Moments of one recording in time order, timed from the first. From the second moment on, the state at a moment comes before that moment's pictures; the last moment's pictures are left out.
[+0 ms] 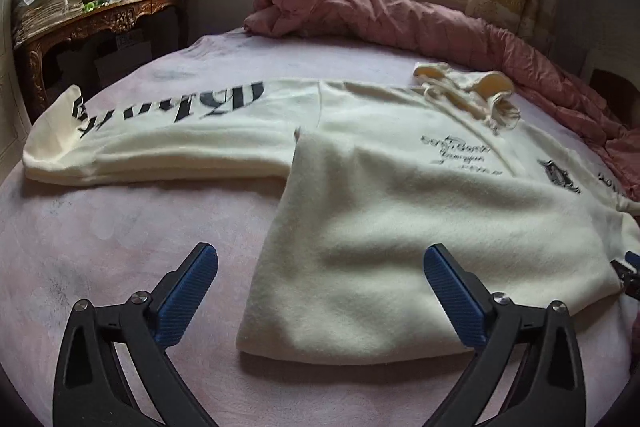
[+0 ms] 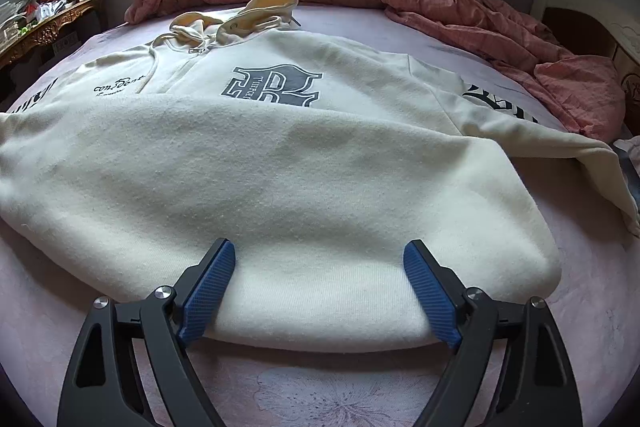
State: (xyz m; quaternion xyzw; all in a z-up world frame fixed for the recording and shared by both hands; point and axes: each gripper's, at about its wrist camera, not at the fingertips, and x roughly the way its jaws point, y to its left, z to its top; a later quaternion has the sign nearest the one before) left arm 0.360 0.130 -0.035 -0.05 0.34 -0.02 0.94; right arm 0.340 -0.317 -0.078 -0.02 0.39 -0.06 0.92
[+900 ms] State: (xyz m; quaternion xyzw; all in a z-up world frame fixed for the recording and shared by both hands) left arm 0.394 -0.031 -0.063 -0.07 0.40 -0.21 0.89; right arm 0.335 -0.308 -0.056 0.05 0.37 0.02 0.93
